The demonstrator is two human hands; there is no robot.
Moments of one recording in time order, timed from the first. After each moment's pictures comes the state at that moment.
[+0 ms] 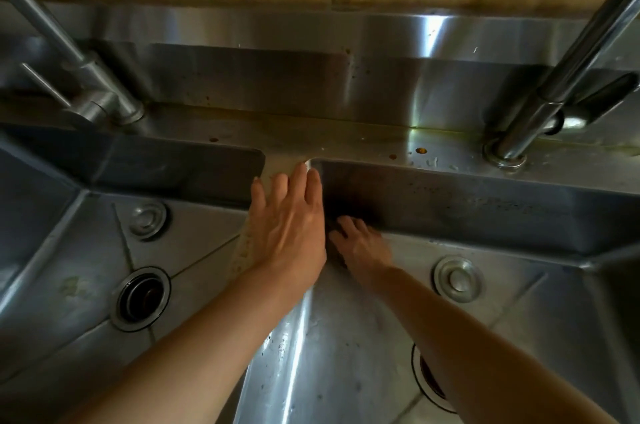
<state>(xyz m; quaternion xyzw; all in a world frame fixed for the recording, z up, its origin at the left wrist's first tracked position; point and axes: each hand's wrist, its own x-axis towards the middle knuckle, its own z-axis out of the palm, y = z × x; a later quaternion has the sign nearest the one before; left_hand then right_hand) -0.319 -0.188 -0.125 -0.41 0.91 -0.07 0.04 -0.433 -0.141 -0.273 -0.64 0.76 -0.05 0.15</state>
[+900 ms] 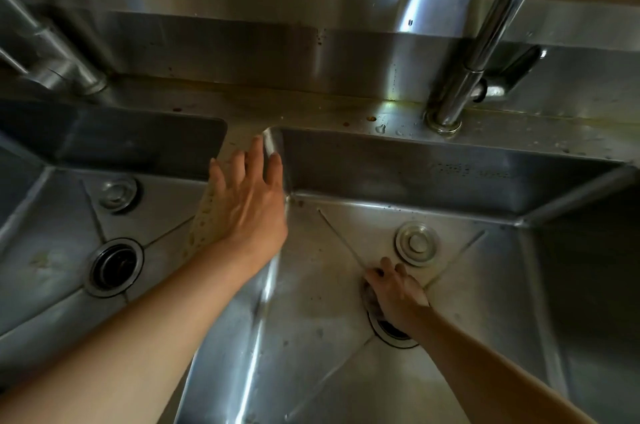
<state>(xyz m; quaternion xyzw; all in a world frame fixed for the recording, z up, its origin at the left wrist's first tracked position) -0.313 -0.161 -0.119 -0.43 0.89 -0.07 0.11 -0.442 0.013 -0.275 -0.53 0.79 0.12 0.28</state>
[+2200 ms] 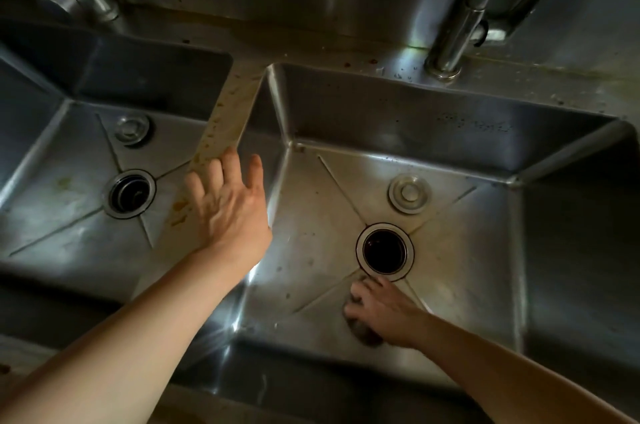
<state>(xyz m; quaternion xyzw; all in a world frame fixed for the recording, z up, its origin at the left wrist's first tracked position) -0.256 -0.079 -0.126 -0.51 0.85 -0.08 0.14 -0.402 0.110 -0.270 -0.76 0.56 0.17 0.28</state>
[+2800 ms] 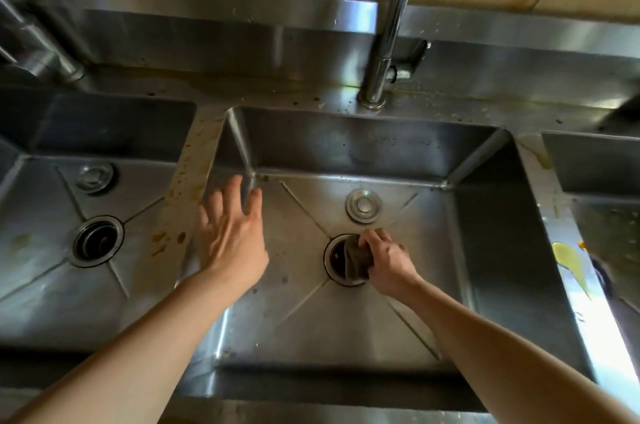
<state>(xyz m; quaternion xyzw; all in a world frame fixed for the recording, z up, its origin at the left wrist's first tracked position) -0.268 -0.054 -0.102 -0.44 0.89 0.02 0.11 -0.446 0.100 -0.206 -0.42 0.85 -0.09 0.30</state>
